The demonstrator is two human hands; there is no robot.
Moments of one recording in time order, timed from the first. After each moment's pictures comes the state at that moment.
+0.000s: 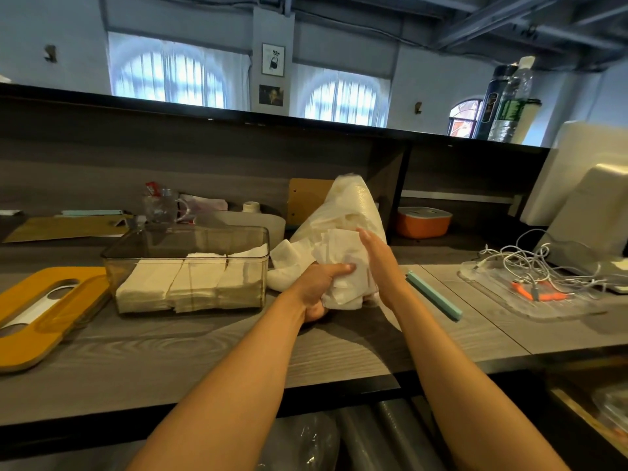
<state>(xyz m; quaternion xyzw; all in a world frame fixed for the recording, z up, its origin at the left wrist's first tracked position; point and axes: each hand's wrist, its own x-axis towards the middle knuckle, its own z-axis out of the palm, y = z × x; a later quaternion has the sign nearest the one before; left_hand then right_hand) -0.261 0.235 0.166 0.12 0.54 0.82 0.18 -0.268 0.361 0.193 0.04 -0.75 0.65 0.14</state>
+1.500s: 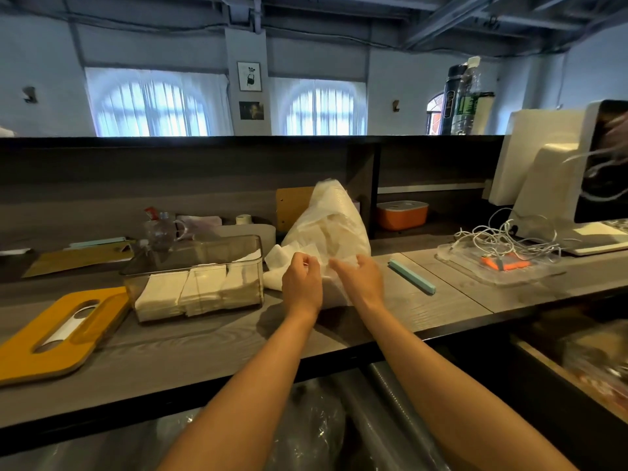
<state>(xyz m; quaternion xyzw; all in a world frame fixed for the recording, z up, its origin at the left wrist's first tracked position) -0.217 0.245 0.160 0.01 0.79 0.57 -0.23 -0.221 0.347 0.164 -0.08 -0.79 0.57 0.22</state>
